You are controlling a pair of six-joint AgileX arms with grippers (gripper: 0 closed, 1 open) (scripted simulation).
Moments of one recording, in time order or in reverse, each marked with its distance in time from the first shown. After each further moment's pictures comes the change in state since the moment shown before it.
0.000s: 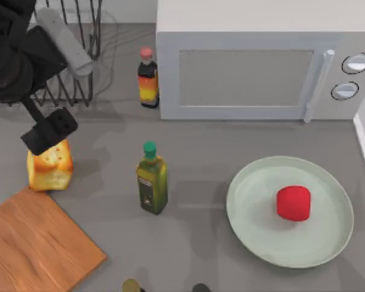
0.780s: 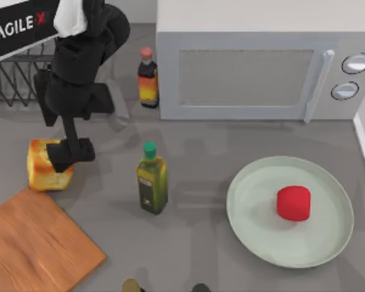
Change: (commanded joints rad) left arm -0.042 0.705 0.524 -0.537 -0.066 0.189; right arm 0.000 0.000 0.000 0.000 0.000 0.000
